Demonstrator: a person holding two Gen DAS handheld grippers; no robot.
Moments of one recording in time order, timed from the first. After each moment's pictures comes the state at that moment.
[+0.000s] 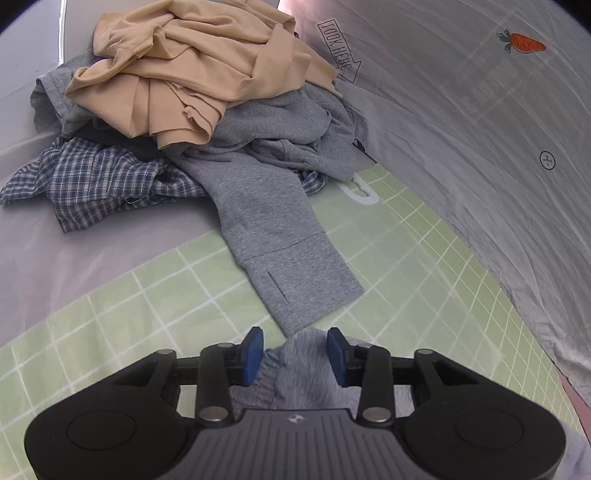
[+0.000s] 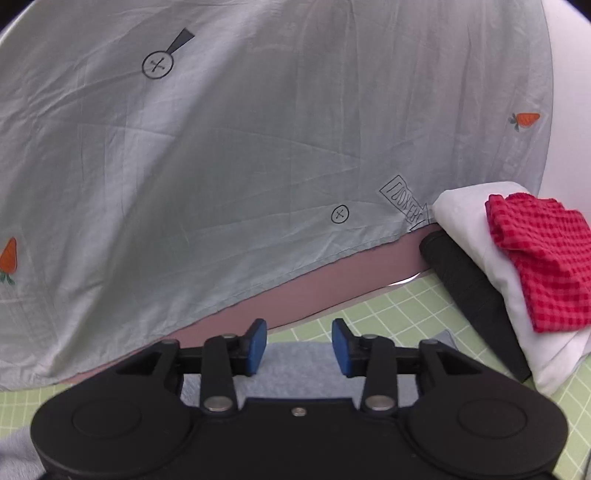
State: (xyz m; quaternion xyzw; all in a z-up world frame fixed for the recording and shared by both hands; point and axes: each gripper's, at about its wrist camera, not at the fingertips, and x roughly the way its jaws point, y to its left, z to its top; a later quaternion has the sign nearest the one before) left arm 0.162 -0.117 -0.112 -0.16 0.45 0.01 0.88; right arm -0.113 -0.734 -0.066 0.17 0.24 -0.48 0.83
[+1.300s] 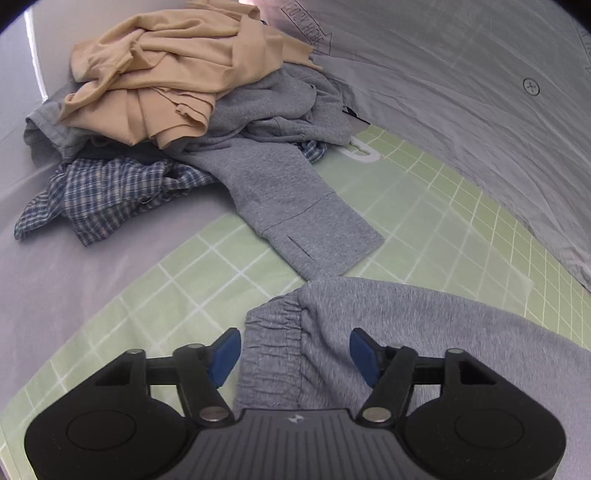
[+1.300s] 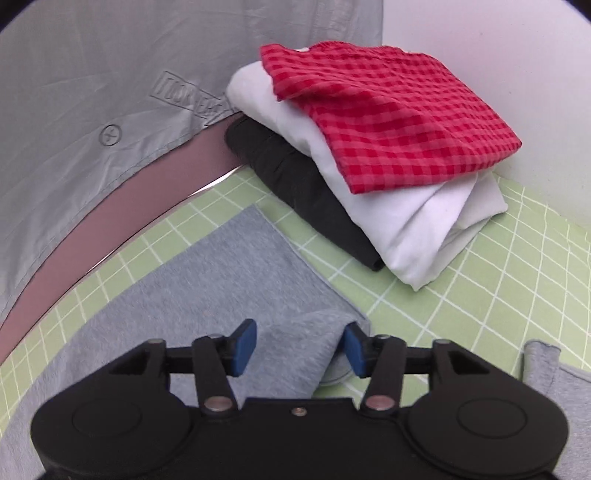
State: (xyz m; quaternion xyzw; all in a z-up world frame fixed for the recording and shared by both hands) left arm 0.127 -0.111 -0.112 -0.06 0.46 0.00 0.88; right arm -0.230 -0.790 -0.136 0.29 0.29 -0.60 0.68
